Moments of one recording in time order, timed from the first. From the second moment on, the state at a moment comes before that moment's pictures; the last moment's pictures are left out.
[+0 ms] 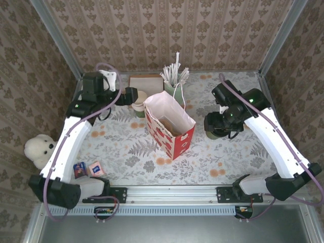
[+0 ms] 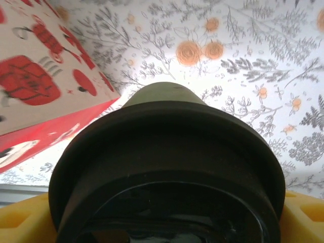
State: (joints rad) left arm -0.29 1.26 1.35 -0.67 0.27 -0.20; right arm 0.48 1.34 1.69 -1.63 0.07 0.50
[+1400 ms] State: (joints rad) left arm -0.36 1.59 1.54 -0.76 0.18 -0.30; right arm 0.85 1.74 2.23 -1.57 0.02 0.47
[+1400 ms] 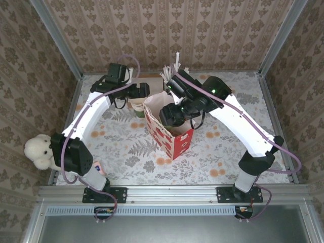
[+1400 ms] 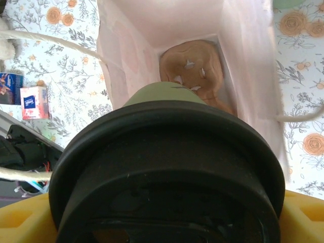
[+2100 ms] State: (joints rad) left arm -0.43 1.16 1.42 -0.88 0.30 -0.43; right arm 0.85 1.82 2.26 -1.58 0.03 0.47
